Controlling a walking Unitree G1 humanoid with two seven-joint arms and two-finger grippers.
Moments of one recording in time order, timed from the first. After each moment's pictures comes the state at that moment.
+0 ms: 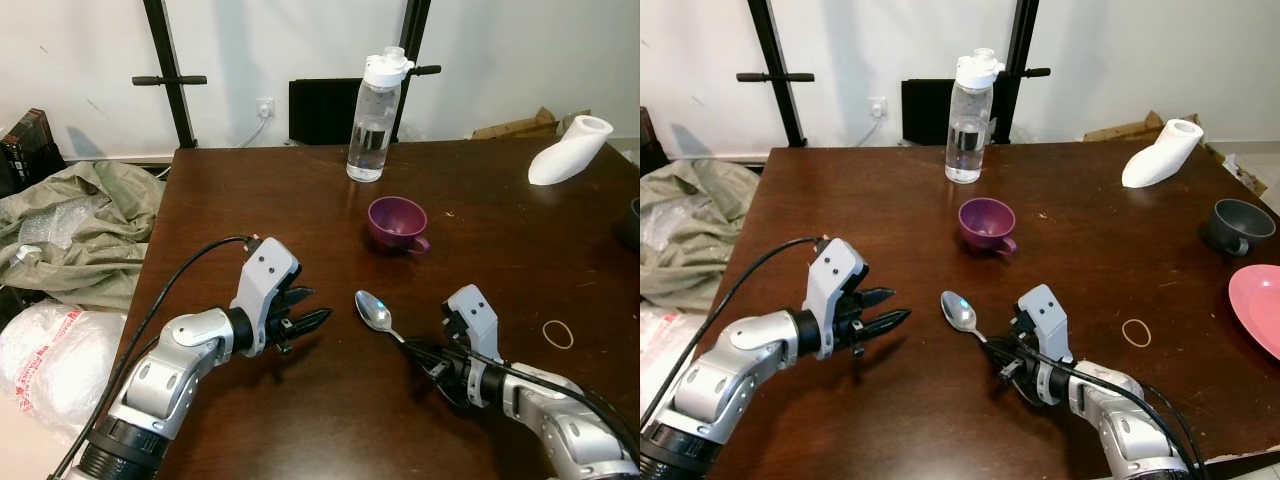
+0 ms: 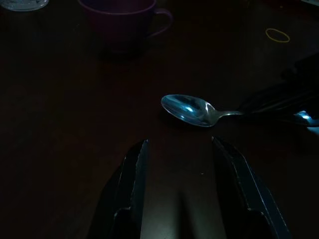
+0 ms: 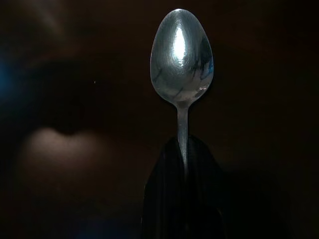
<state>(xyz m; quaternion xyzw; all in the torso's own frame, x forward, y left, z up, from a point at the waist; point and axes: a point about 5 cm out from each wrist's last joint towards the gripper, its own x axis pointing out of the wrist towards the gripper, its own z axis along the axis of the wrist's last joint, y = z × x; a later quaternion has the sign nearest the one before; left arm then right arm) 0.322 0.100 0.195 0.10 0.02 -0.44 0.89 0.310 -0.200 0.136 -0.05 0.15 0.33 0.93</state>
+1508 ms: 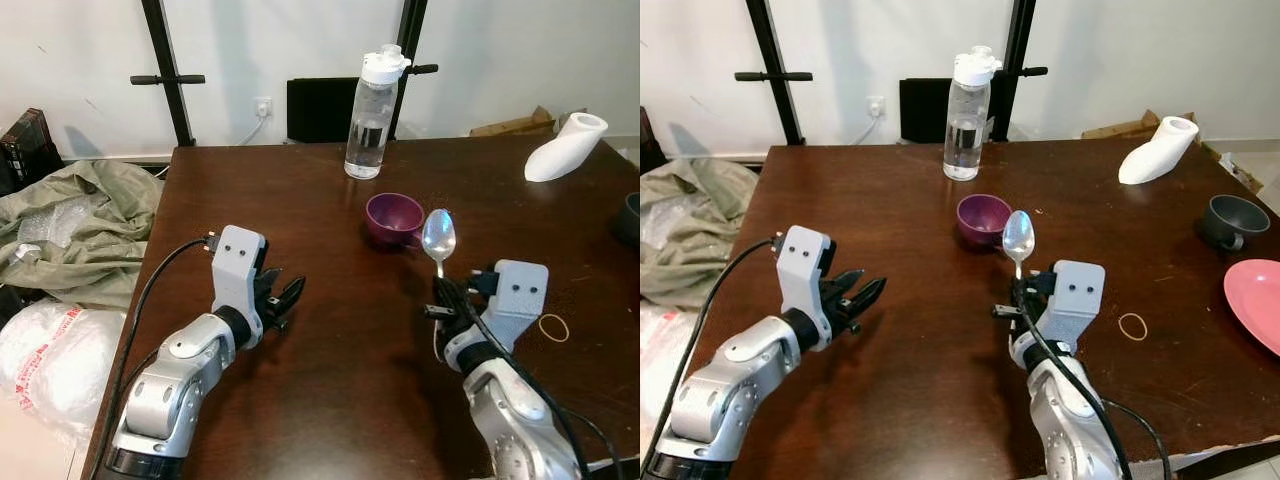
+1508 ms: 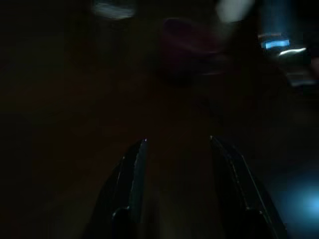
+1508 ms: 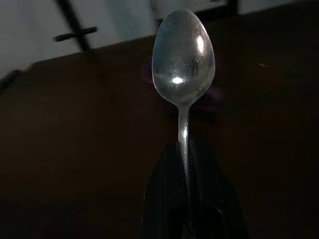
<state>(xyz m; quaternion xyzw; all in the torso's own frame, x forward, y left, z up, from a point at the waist) 0.312 0.096 0.207 -0.06 0.01 -0.31 0.95 0.293 -0.151 0.193 0.10 -0.08 0.07 0.99</state>
